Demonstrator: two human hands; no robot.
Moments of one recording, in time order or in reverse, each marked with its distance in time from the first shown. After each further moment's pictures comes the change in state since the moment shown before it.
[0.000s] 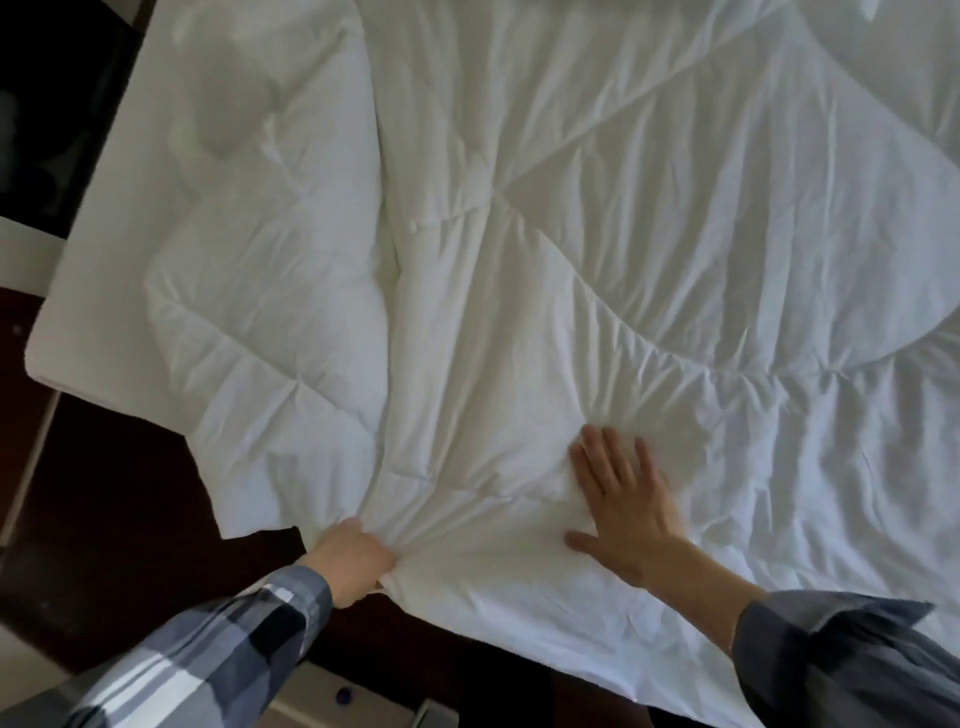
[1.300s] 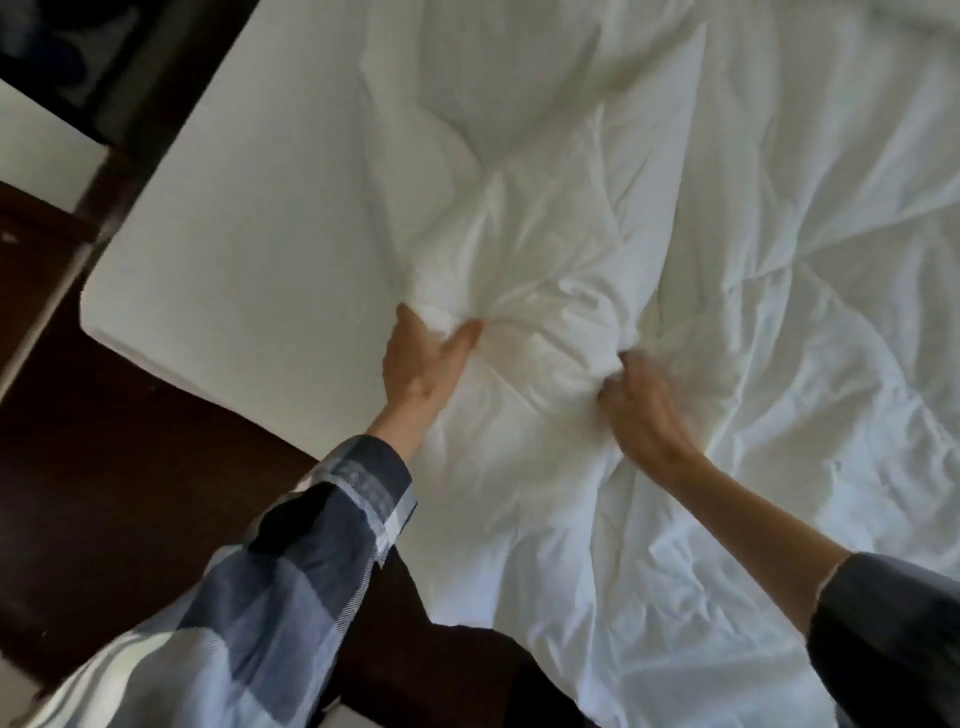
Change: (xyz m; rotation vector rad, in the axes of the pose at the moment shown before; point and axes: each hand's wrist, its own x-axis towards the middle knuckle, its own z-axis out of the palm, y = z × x) left_hand 0.022 -0.317 -0.067 -1.593 1.037 -0.436; right_hand 0.263 -0.220 -0.164 0.837 0.265 0.321
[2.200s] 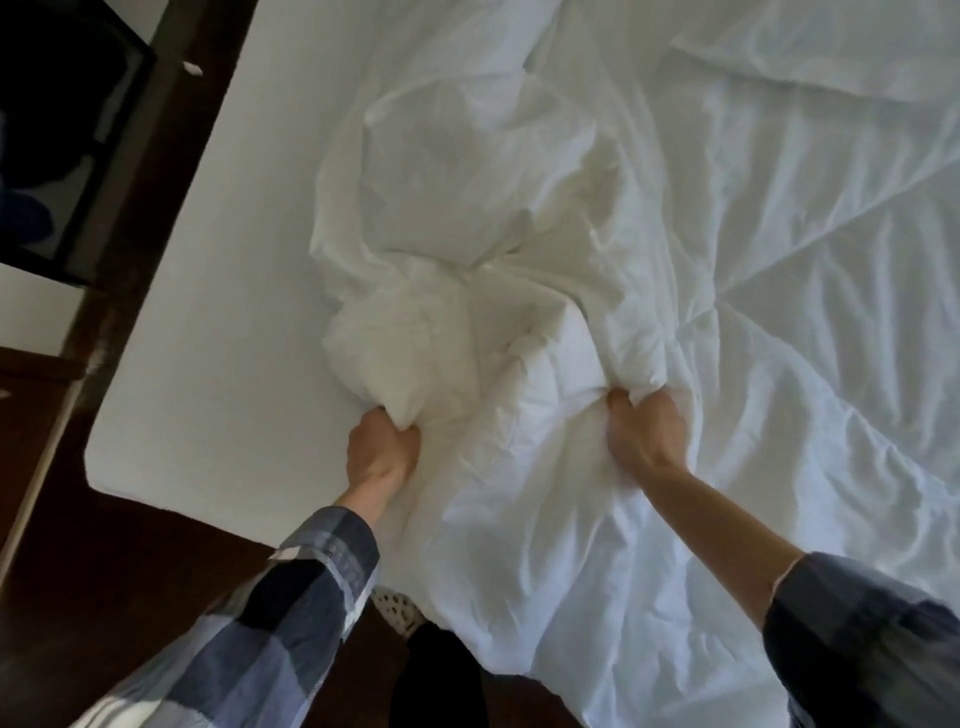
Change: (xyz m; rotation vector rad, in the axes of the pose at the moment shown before) left_hand 0.028 0.029 -0.026 0.258 -0.084 -0.100; right_hand 0.027 -0.033 -0.052 0.313 0.311 0.453
